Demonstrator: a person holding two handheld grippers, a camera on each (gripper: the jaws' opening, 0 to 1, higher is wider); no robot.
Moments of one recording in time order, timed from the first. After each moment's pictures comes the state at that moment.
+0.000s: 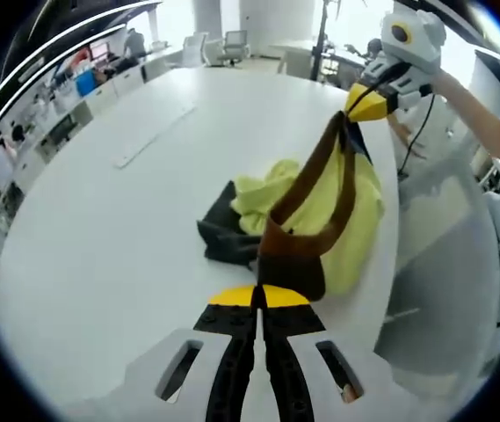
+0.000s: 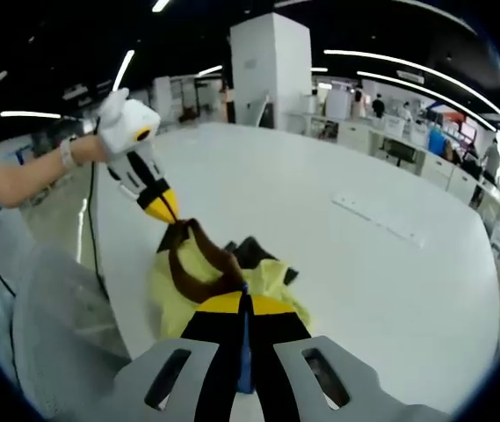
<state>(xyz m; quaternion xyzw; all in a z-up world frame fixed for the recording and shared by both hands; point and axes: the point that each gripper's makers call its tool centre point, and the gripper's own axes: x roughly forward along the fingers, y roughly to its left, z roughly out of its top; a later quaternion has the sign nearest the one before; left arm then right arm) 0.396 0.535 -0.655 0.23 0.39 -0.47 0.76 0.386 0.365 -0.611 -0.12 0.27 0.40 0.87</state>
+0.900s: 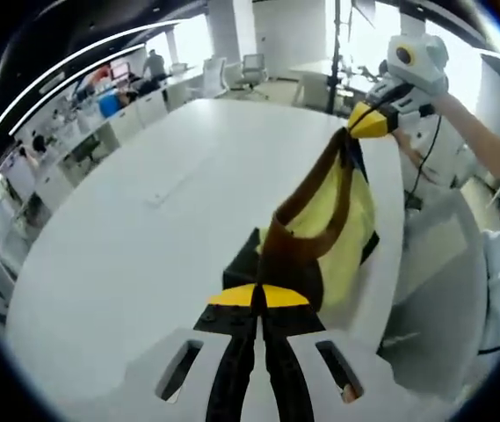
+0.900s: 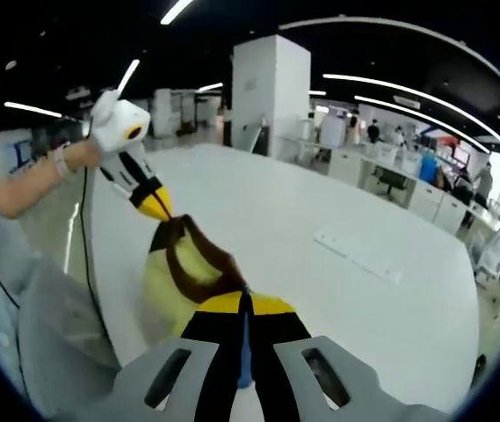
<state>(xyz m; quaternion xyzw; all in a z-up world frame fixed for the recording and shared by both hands) 0.418 0.526 -0.577 0.23 0.33 -0.44 0.80 0.404 0.354 -0.541 -0.13 0.21 0.39 0.89</state>
